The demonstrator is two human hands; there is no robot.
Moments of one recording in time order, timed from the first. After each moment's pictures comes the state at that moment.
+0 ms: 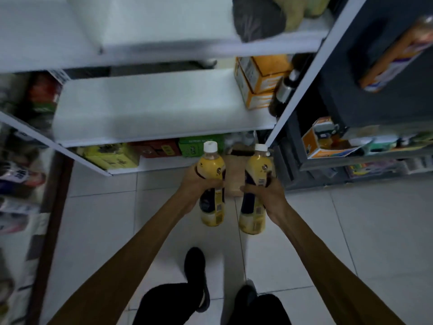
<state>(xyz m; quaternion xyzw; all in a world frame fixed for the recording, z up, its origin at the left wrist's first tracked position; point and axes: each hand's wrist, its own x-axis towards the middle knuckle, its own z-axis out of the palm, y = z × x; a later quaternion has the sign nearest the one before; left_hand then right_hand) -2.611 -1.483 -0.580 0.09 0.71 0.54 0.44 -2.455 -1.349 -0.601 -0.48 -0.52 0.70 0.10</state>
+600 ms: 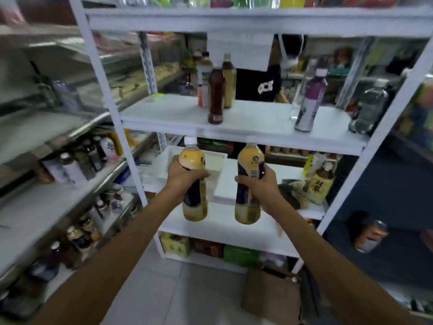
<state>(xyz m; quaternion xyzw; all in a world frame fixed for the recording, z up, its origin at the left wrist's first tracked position) -2.706 -1.620 -0.095 0.08 0.74 0.67 0.08 -2.589 -1.438 -0.100 -0.21 -0.69 0.67 0.20</state>
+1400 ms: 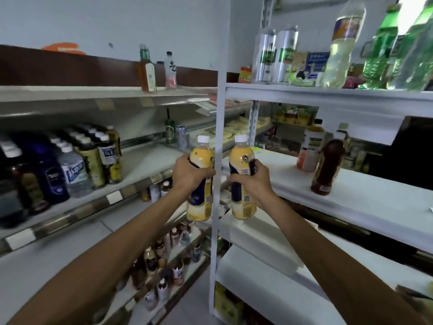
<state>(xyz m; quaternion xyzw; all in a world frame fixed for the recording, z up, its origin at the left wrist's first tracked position) -2.819 -1.824 0.022 -0.02 0.81 0.54 -0.21 -2.809 -1.644 0.010 0.01 -0.74 0.66 0.15</state>
